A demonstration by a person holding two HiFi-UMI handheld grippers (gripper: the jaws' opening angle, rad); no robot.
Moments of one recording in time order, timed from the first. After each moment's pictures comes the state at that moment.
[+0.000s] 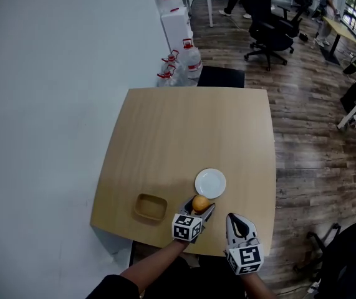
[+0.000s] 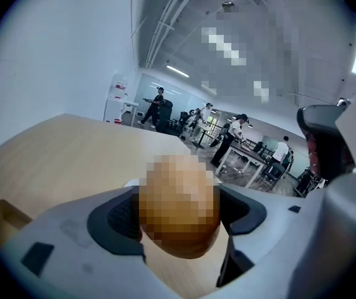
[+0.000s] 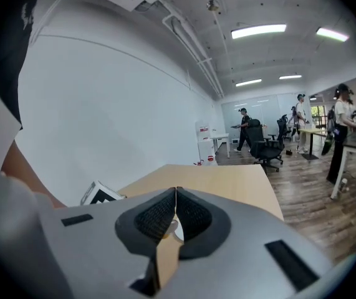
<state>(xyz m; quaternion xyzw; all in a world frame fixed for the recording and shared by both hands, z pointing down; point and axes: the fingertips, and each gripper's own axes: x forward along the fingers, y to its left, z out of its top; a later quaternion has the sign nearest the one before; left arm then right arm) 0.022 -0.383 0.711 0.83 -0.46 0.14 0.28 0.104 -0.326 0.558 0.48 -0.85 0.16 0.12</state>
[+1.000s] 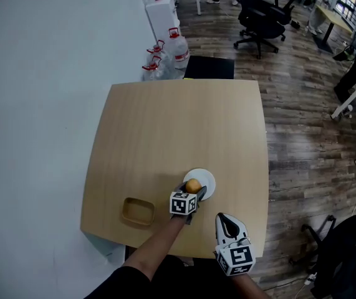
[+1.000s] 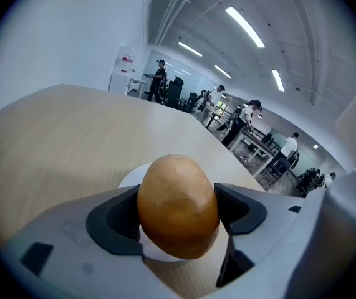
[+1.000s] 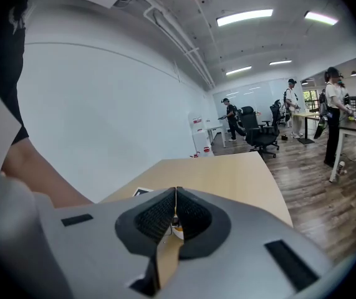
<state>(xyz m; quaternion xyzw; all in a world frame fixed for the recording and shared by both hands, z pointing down) 0.031 -0.469 0.811 0.79 -0.45 0.19 0.36 0.108 -0.350 0.578 0.49 -0.84 0.22 0.13</state>
